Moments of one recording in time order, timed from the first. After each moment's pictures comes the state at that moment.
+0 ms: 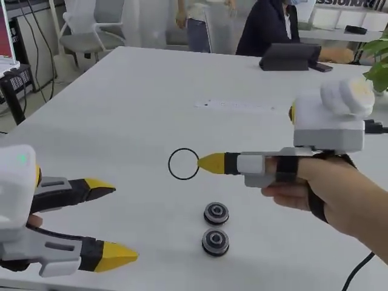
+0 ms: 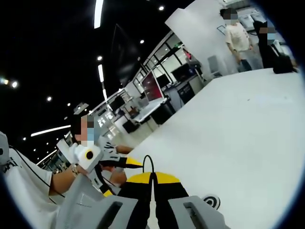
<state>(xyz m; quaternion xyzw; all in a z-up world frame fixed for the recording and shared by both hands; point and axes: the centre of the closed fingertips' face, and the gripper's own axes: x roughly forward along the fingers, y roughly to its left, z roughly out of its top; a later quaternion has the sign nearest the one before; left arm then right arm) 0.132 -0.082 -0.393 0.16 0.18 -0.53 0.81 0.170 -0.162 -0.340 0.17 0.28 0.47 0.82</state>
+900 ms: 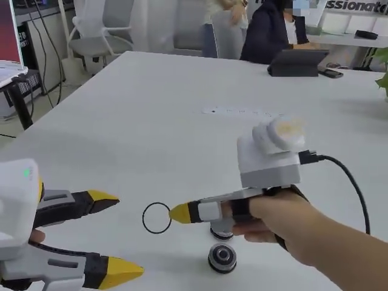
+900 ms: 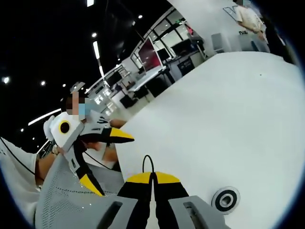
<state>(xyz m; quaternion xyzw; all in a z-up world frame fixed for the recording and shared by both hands) 0.136 -0.082 -0.395 0.14 0.19 -0.52 0.82 0.165 -0.120 -0.421 0.11 0.38 0.48 0.78</state>
